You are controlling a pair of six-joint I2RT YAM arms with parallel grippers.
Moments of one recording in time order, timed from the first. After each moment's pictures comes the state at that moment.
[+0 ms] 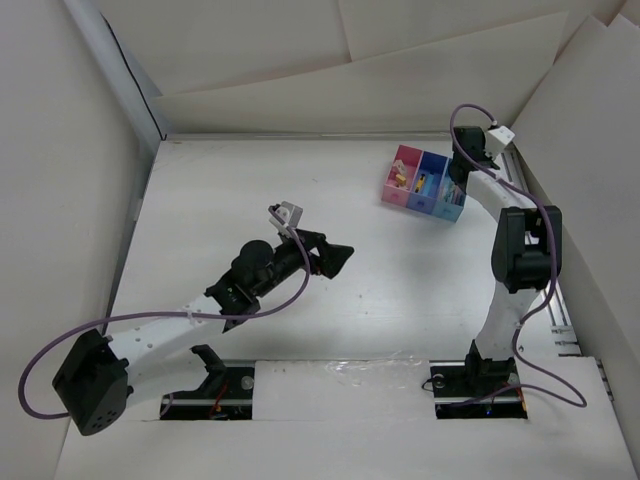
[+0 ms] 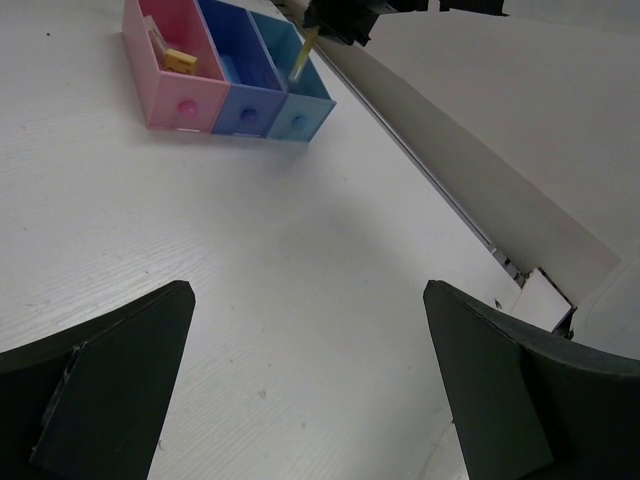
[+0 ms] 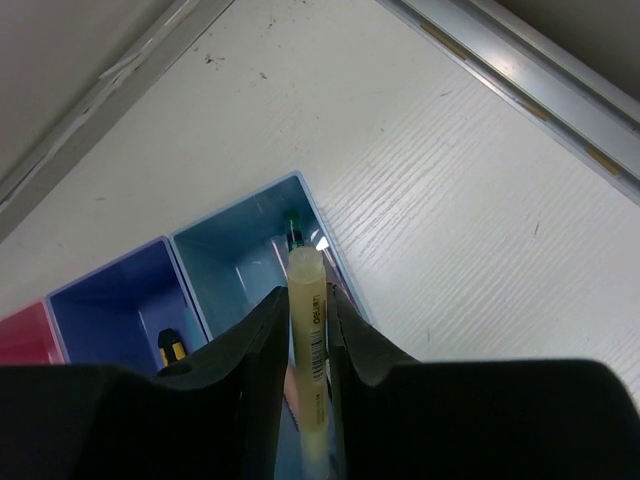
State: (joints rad) left arm -0.82 1.02 0.53 0.46 0.02 -0.52; right arm 0.04 1.96 1.50 -0.18 0.63 0.61
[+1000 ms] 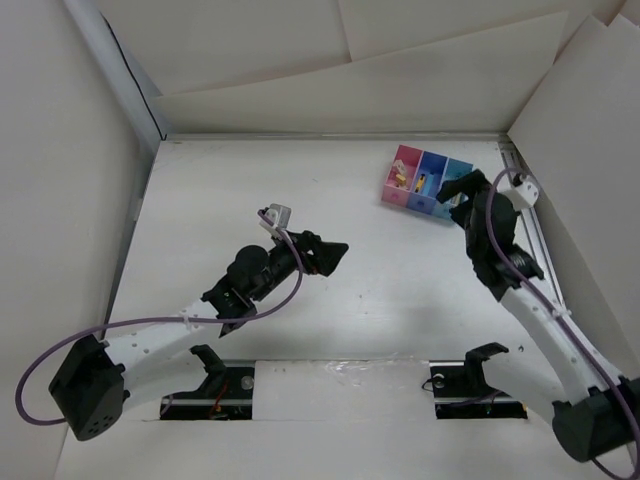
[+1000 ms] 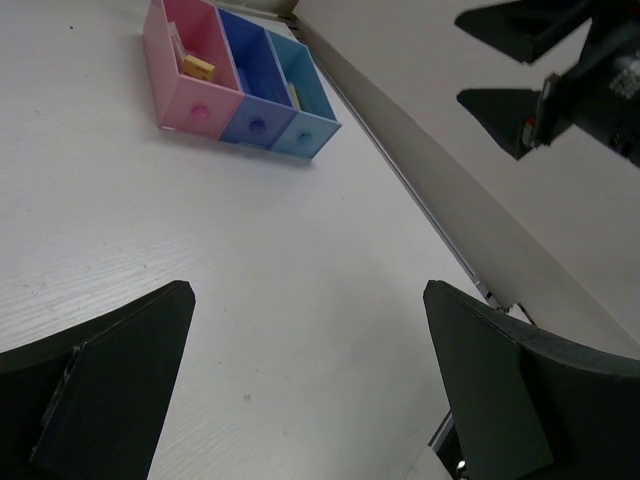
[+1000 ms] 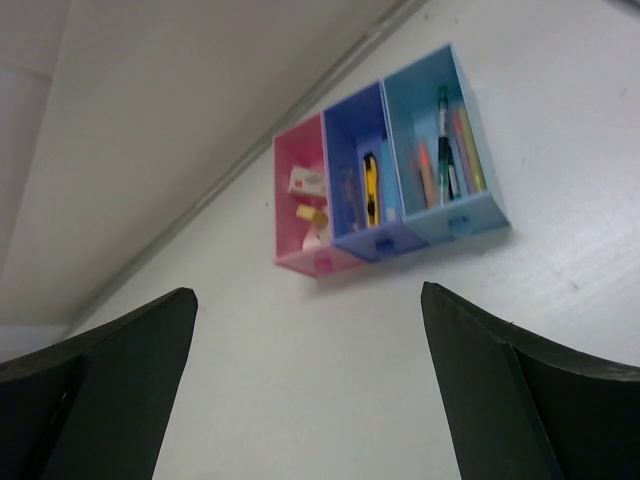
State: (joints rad) left arm -0.82 0.97 0.48 0.48 -0.05 -0.61; right arm 0.29 1.00 0.89 -0.15 0.54 0.78
